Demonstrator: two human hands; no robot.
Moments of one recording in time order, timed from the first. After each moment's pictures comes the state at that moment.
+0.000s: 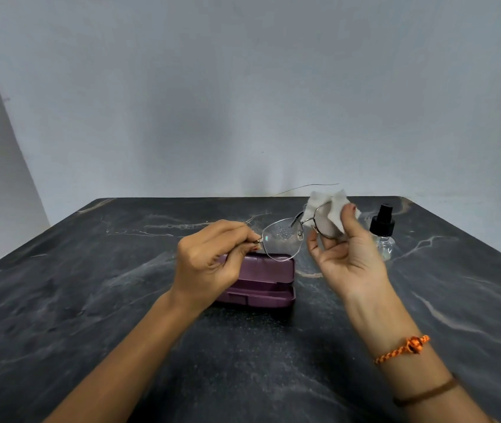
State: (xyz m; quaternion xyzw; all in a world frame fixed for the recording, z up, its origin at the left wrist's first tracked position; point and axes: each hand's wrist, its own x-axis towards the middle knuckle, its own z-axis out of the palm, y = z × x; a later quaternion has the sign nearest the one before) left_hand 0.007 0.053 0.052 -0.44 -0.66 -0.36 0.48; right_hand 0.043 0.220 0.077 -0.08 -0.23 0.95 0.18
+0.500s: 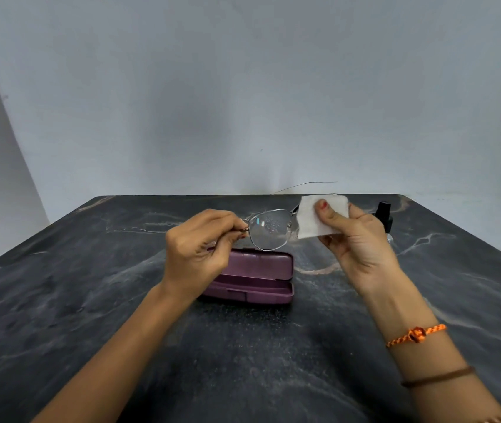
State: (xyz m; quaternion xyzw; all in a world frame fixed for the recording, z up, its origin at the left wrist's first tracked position) left_hand 0.004 0.046 0.056 -0.40 -0.67 -0.38 0.49; right_hand 0.046 0.238 0.079 0.01 -0.50 0.85 0.18
